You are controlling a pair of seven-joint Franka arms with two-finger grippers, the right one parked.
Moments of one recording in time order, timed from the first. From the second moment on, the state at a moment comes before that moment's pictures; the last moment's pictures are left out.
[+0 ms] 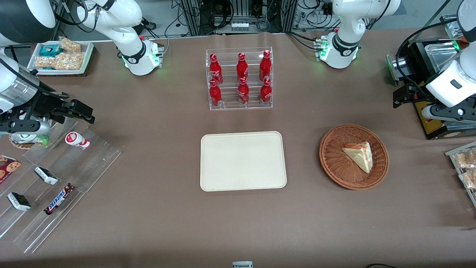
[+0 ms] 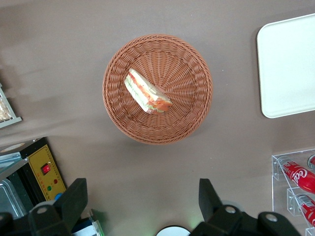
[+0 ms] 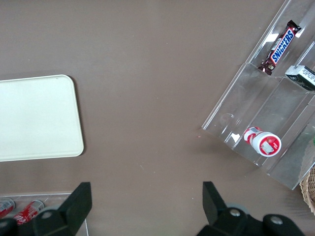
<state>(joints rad) -0.03 0.00 -0.02 -1.62 0.02 1.51 0.11</state>
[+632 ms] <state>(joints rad) -0.03 0.01 -0.02 -1.63 0.02 1.49 0.11</state>
